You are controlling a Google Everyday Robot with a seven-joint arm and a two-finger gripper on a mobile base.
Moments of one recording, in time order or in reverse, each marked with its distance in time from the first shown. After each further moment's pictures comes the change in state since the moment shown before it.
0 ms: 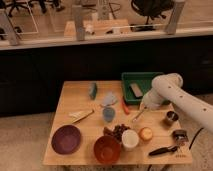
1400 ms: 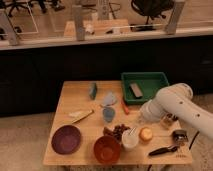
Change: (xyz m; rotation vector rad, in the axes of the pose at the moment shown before) arm -0.103 0.020 -0.049 0.083 -0.023 -0.210
